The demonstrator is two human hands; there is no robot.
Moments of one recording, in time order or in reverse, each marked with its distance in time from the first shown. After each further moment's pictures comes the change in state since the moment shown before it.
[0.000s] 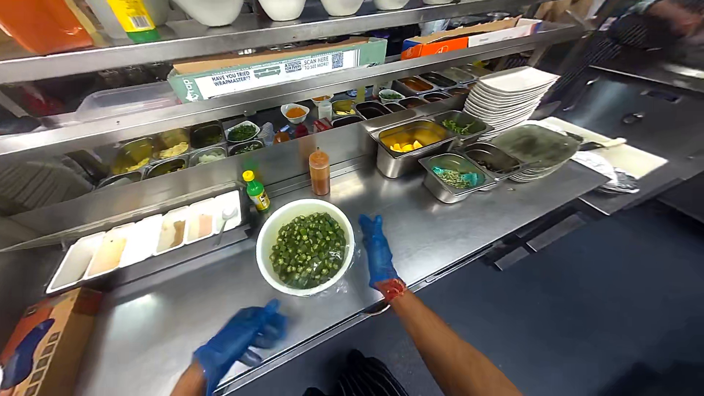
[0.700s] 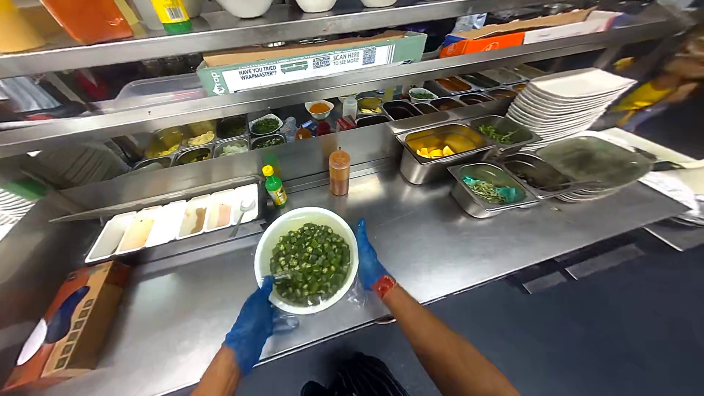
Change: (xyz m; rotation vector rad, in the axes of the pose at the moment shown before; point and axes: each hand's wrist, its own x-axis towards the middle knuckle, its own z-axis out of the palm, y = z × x) left_hand 0.024 0.008 0.030 -0.622 0.374 -0.041; right_hand 0.014 0.021 0.044 0.010 -0.335 0.149
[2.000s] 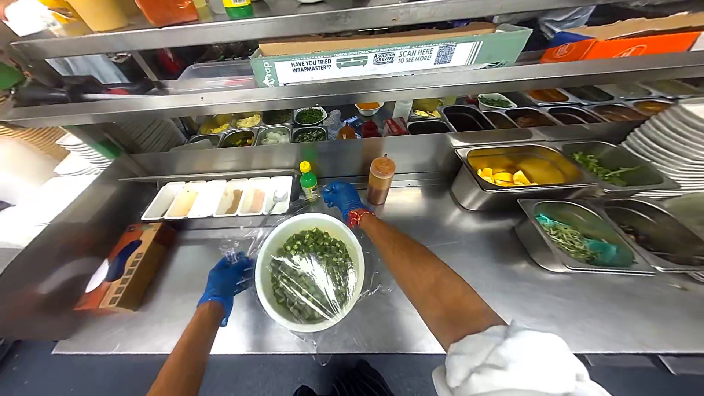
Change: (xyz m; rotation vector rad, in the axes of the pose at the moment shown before) left_hand 0.069 0.031 -0.087 -0.056 0.487 0.130; right_hand 0.171 -0.046 0.112 -0.826 -0.437 -0.310
